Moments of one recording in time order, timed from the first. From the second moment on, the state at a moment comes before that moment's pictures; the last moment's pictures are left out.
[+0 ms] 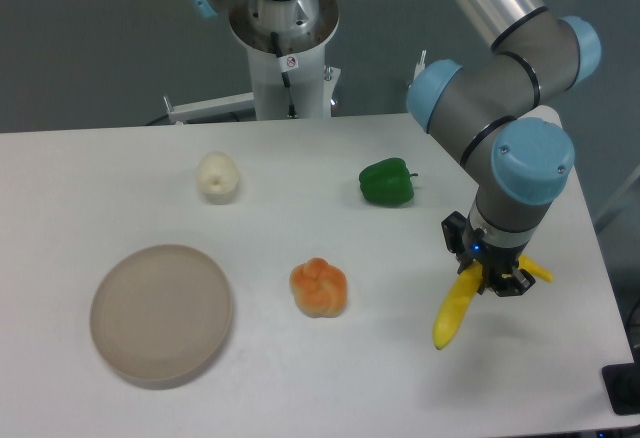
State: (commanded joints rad) arm 2.40 -2.13 -1.27 -1.25 1.59 1.45
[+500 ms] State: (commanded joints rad) arm 2.37 -2.09 -1.29 -1.26 1.58 1.44
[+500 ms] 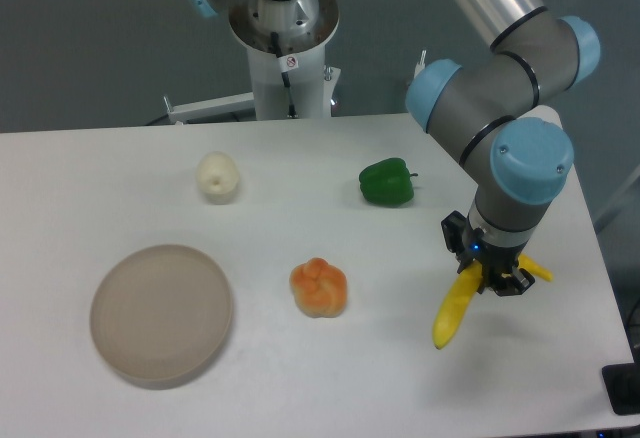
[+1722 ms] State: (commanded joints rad) arm 1.84 -2.06 -1.60 -1.01 1.55 0.93
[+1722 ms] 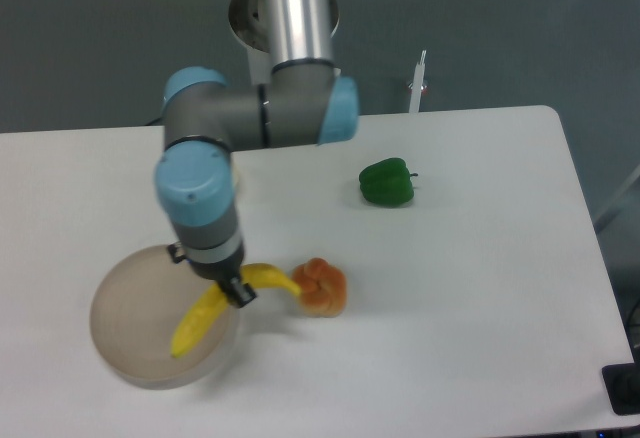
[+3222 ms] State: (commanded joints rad) arm 1.87 -2.04 -1.55 -0.94 1.52 0.81
